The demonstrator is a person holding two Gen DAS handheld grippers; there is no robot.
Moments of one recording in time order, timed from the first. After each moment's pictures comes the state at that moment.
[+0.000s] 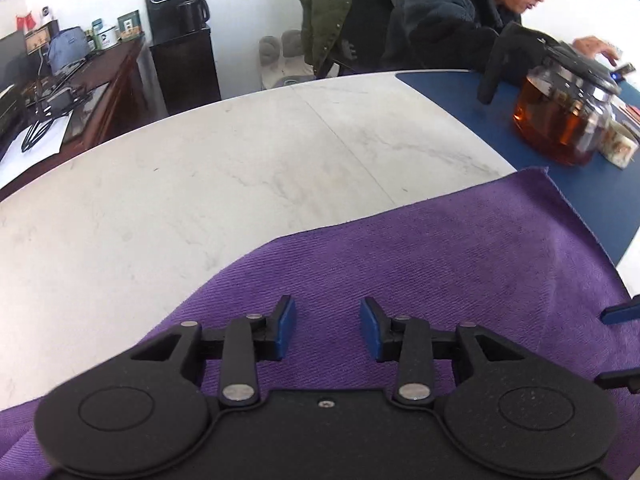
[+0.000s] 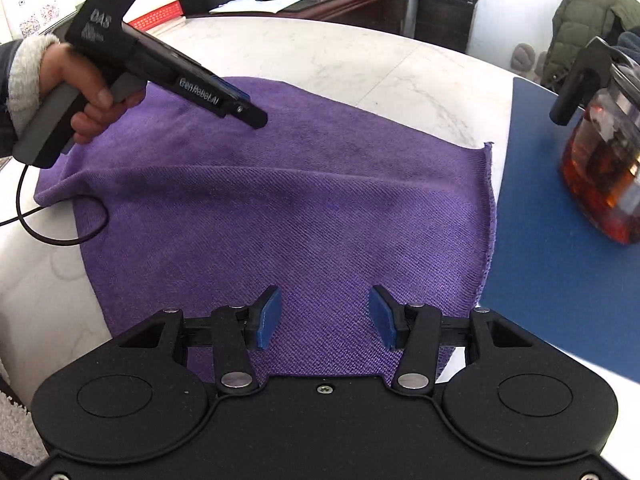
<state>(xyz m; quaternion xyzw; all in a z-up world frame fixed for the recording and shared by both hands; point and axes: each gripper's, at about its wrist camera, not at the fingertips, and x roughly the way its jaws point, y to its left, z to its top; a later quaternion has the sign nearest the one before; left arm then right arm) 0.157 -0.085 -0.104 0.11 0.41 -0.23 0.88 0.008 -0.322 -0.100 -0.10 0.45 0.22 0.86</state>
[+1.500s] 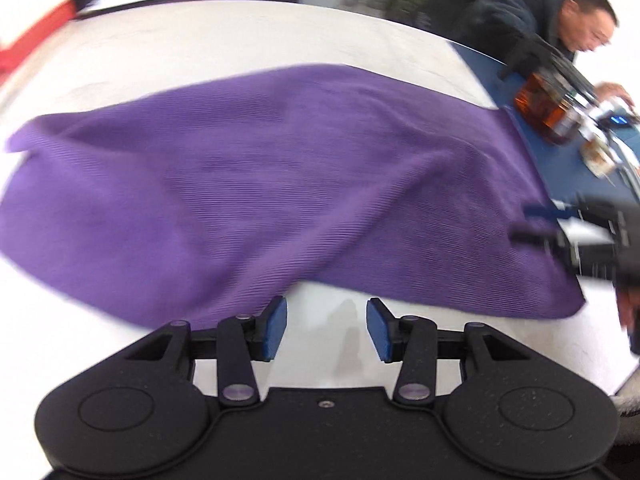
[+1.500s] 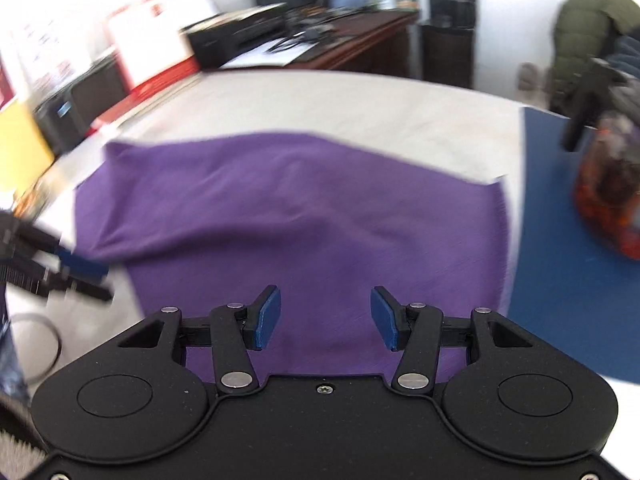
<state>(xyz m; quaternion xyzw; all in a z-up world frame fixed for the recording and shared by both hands) -0.018 0.020 -0.065 -0.04 0.52 -0.10 0.85 -0.027 -0.307 -0.095 -0.05 0.40 0.26 0.88</state>
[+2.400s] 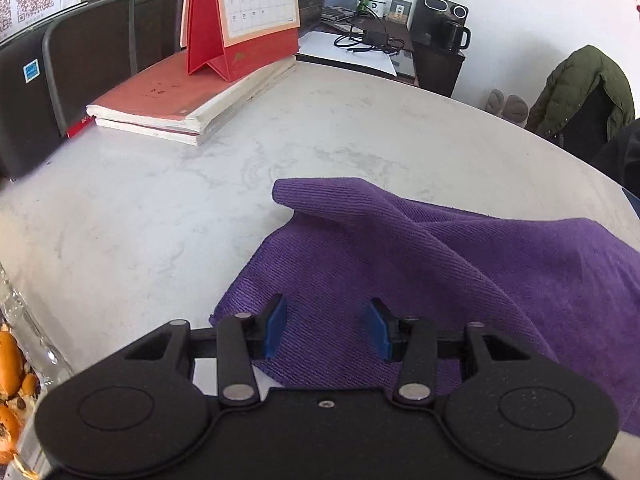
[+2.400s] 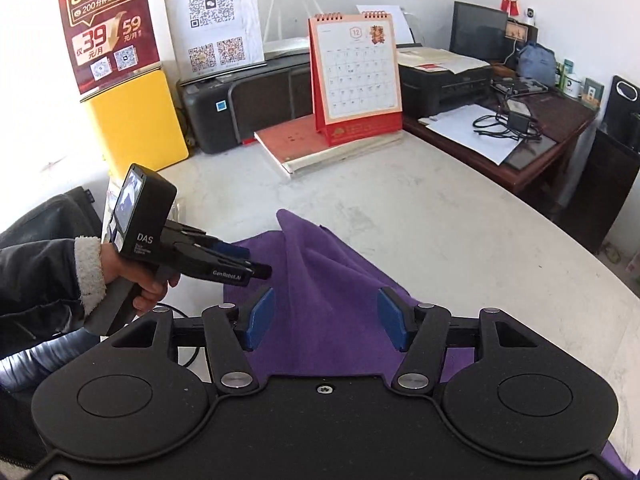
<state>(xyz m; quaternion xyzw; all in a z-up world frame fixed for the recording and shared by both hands) 0.026 0.200 -0.095 -0.05 0.42 0.04 0.91 0.050 -0.056 0.025 -0.14 0.34 0.44 0.82</state>
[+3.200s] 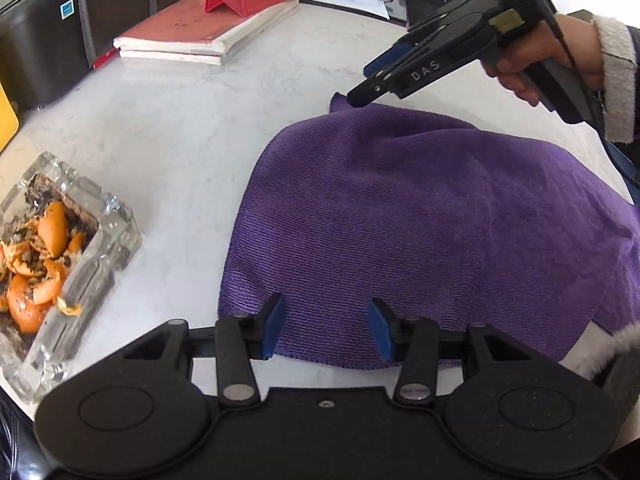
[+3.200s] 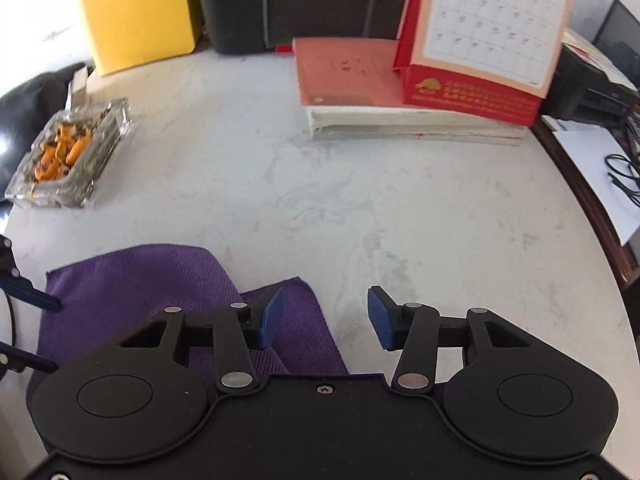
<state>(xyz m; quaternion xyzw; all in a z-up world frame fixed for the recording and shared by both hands) -0.050 0.205 -0.086 -0.09 0.50 0.02 0.86 0.173 0.135 -0.090 -0.34 0.36 0.54 0.68</state>
